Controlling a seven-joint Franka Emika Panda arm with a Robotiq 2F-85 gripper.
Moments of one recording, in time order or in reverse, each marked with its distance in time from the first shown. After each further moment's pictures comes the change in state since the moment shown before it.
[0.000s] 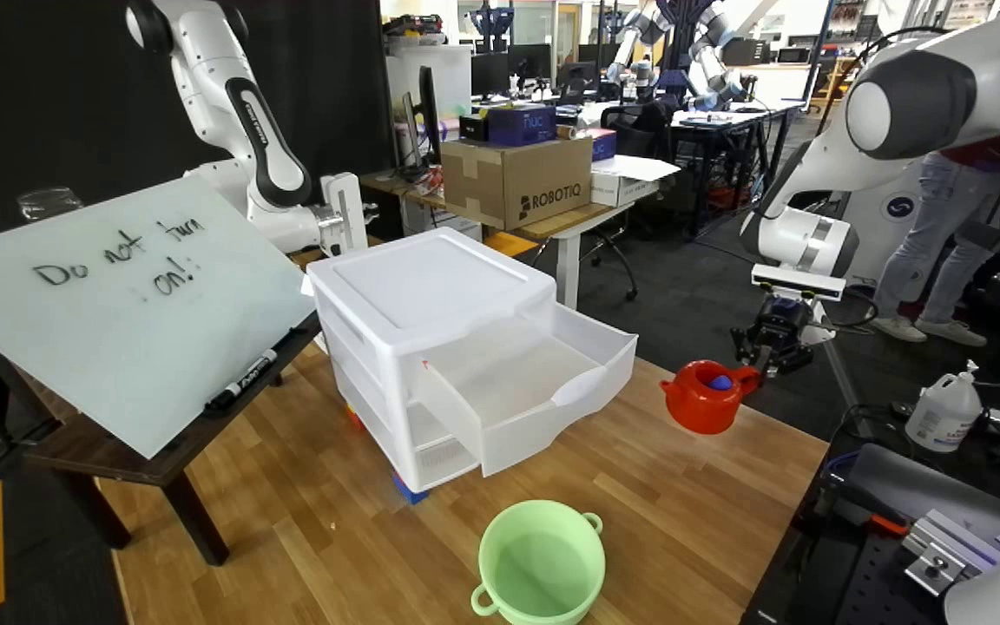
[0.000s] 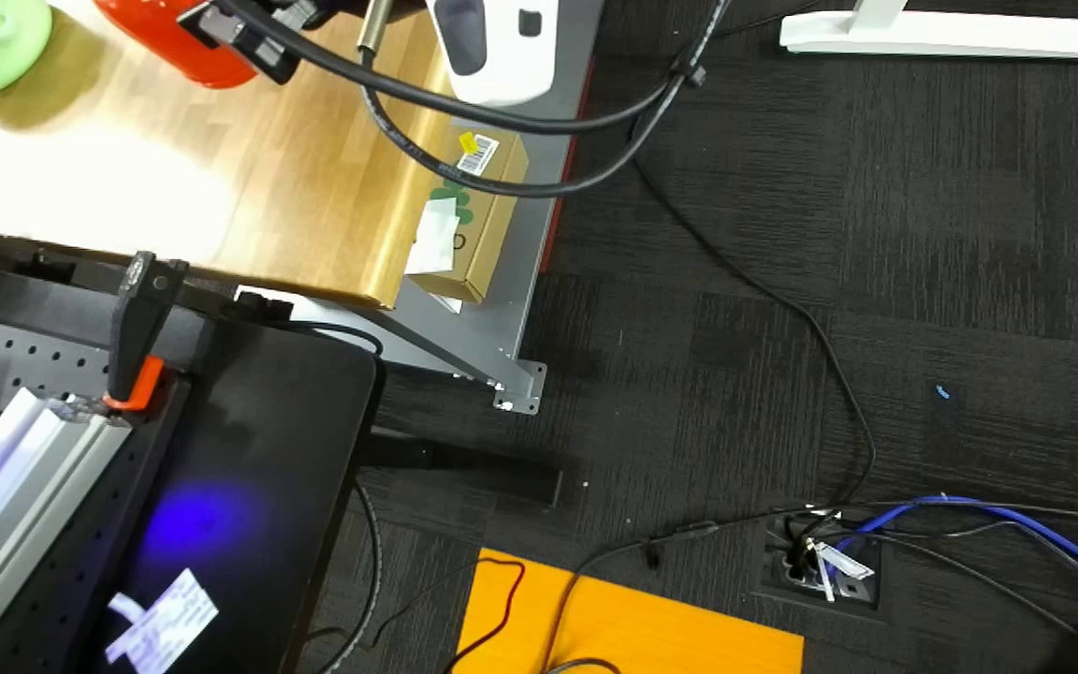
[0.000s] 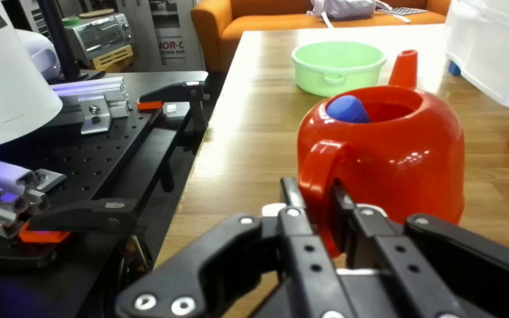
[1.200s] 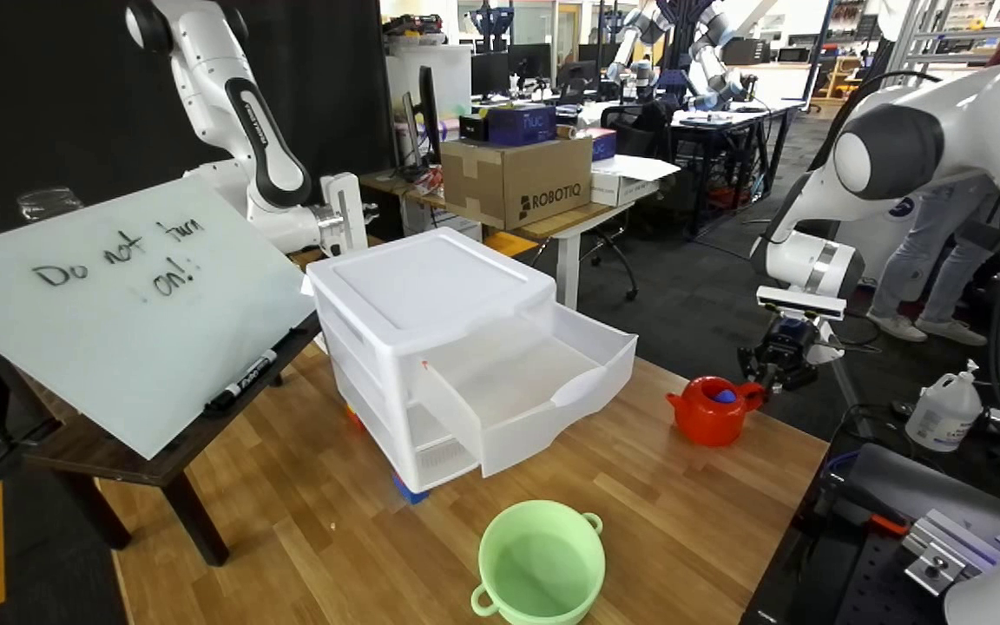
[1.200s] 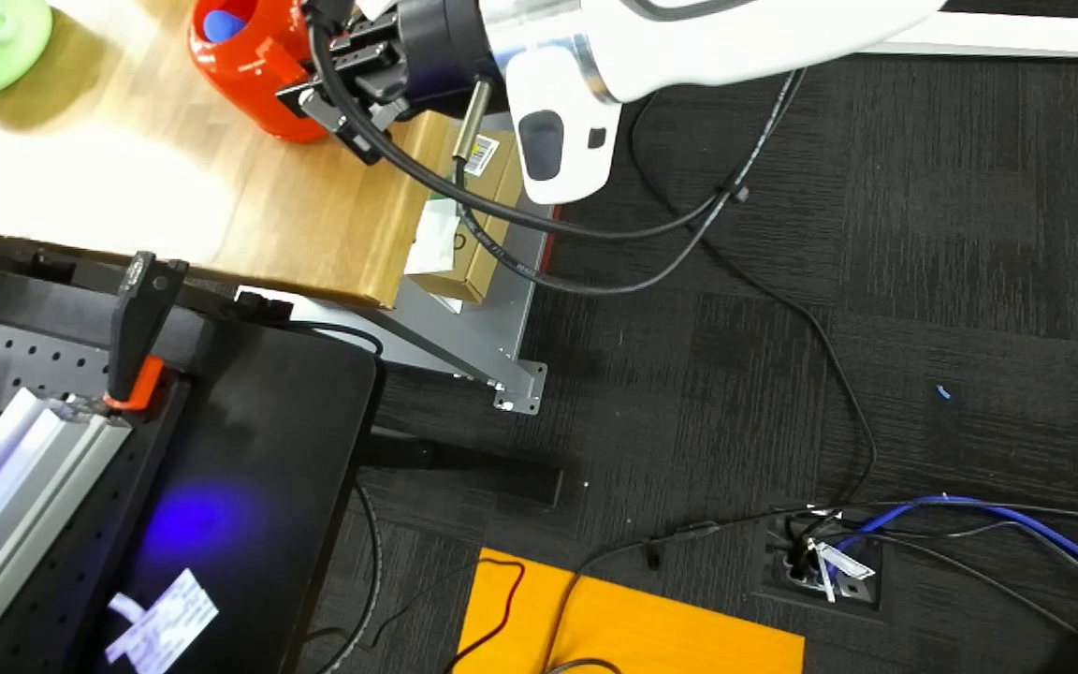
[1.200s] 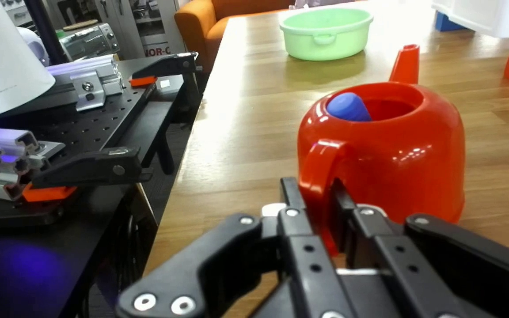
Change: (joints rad) arm -0.073 0.158 0.000 0.133 0.029 -0.013 0.040
